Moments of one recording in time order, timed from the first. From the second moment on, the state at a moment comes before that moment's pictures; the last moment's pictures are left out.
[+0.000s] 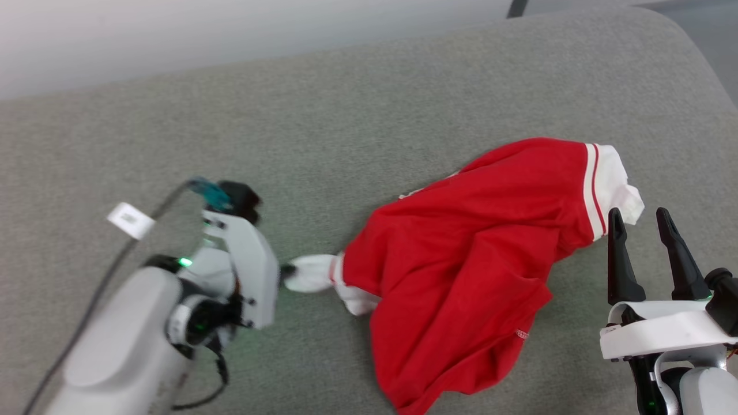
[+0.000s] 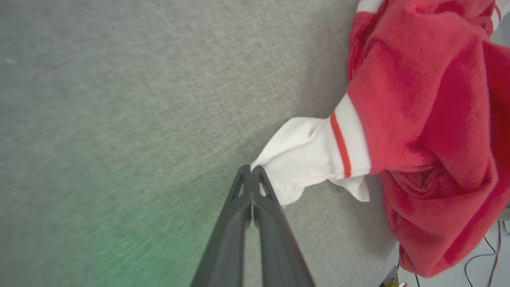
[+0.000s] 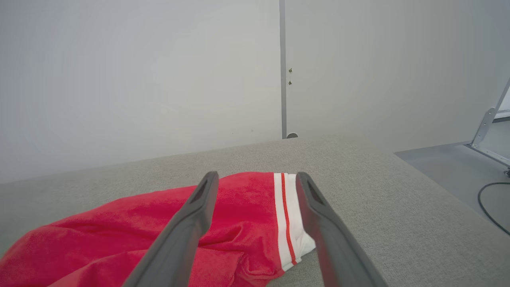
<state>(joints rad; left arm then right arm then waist) -0.58 0.42 -0.48 0.31 -0.84 -0.06 0.78 -0.17 -0.05 -0.06 0.08 0.22 0.13 -0.21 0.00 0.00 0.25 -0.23</state>
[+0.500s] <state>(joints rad) -0.62 0.61 -0.37 0.26 -0.80 -0.05 0.72 -0.13 -0.06 -0.07 0.05 0.18 0.13 -0.15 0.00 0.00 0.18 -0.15</state>
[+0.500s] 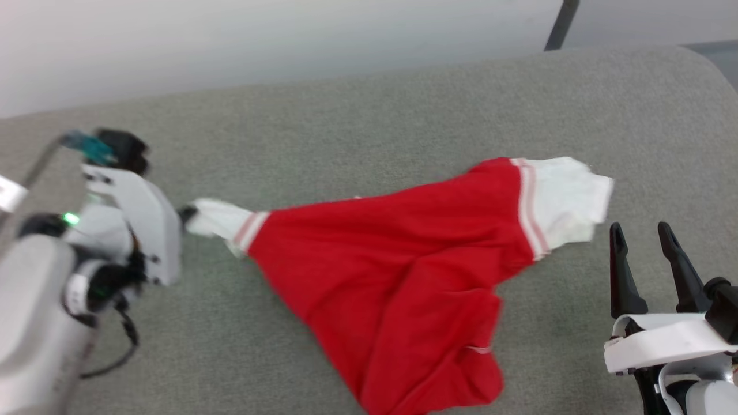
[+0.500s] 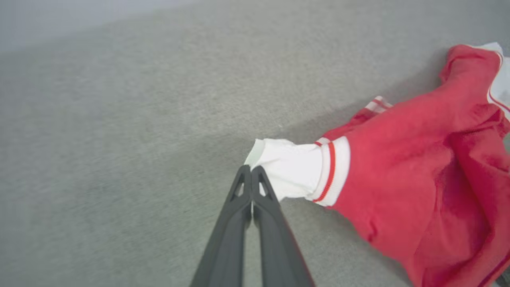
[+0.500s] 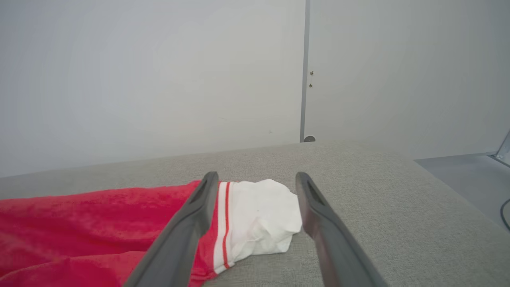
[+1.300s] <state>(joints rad) -0.42 0.63 -0.32 0.40 -0.86 -0.01 0.66 -0.09 -0.06 -0.07 0.01 0.19 0.13 -0.10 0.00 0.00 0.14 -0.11</state>
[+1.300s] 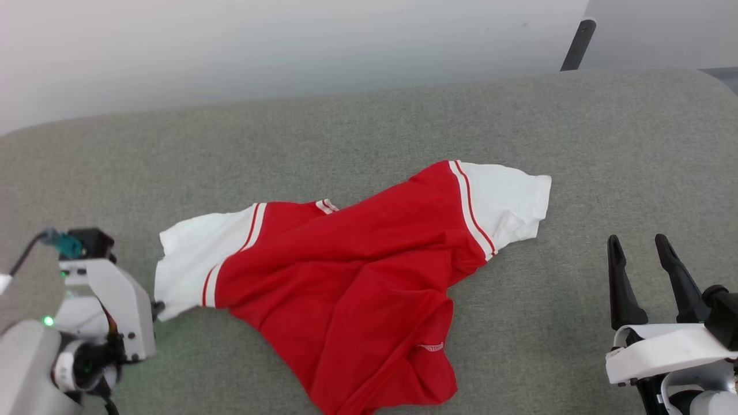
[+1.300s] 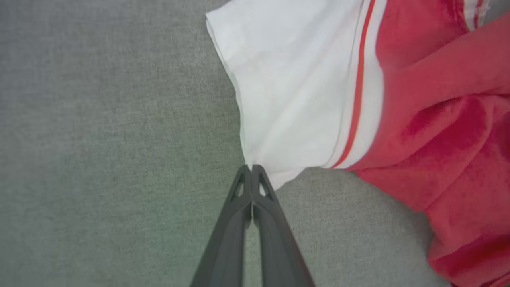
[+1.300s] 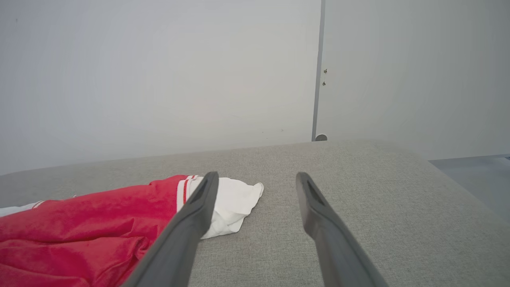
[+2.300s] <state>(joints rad) -0.47 0.63 -0.30 0.30 -0.82 -0.03 0.47 -0.09 -0.09 -0.05 -0.01 0.22 0.13 -0.10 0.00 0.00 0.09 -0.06</state>
